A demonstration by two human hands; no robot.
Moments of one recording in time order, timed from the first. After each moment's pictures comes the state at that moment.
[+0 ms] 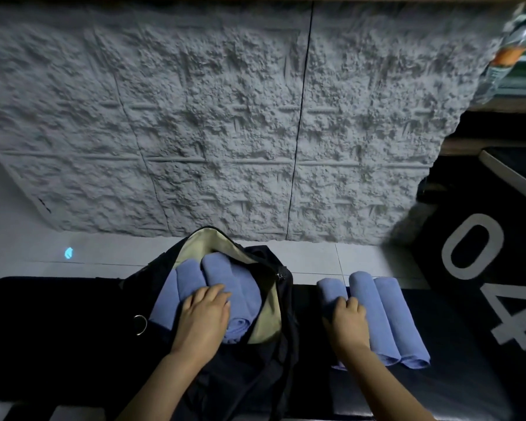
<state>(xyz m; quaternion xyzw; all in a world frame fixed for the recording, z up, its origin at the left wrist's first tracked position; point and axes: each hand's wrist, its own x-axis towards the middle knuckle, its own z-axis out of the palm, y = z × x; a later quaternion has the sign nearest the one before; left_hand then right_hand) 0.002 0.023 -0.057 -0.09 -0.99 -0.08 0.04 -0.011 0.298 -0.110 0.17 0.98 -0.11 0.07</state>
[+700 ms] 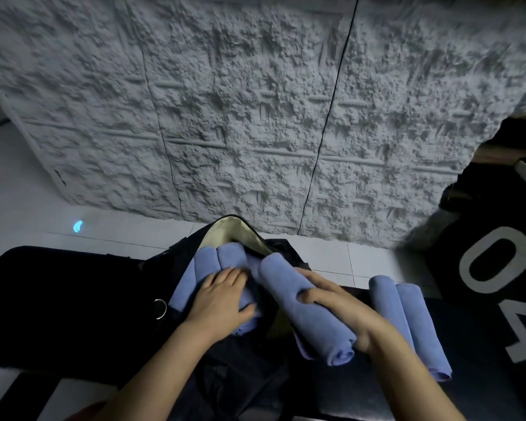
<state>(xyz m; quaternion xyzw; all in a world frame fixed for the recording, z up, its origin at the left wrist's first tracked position) -0.018 0.010 -0.056 -0.14 -0.98 -0.11 -0.01 -0.008 0.238 0.009 -0.03 0.69 -0.66 0.29</state>
